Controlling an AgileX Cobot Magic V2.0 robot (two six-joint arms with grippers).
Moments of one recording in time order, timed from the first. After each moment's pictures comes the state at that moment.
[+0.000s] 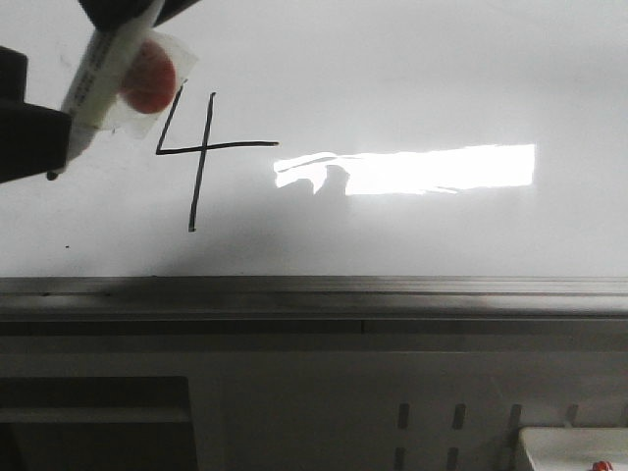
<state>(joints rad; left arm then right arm) -0.70 0.78 -0.23 0.43 -0.33 -0.06 0.87 1.32 -1.10 0.38 0.46 -0.49</state>
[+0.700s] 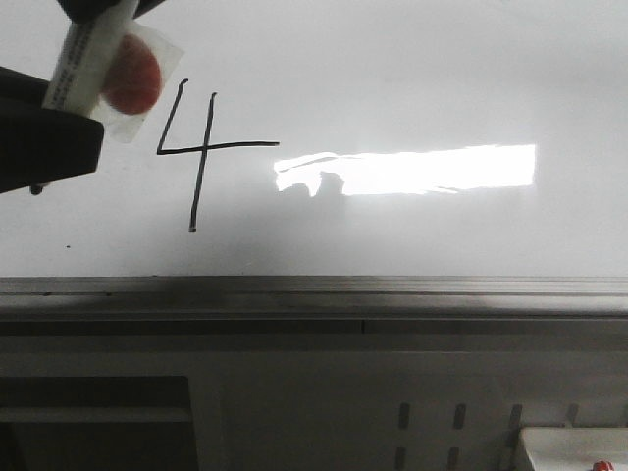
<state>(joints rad) -0.71 0.87 -0.23 0.46 -0.41 -0.04 0.88 1.32 -1.11 0.39 0.49 -0.49</state>
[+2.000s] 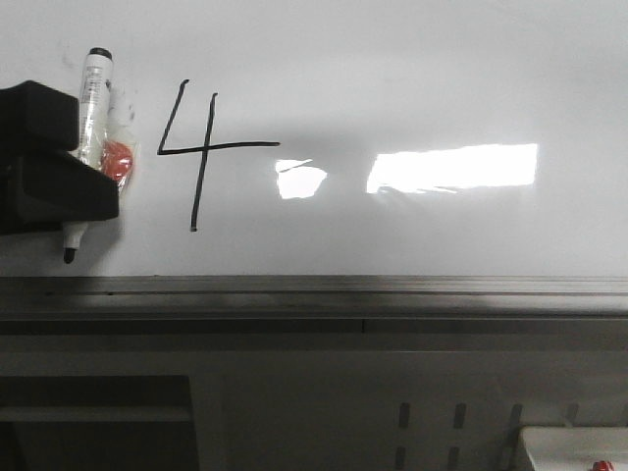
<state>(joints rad) -0.71 1.13 -0.38 -0.45 -0.22 -0.08 0.82 1.16 -1.12 0.39 0.37 -0.49</state>
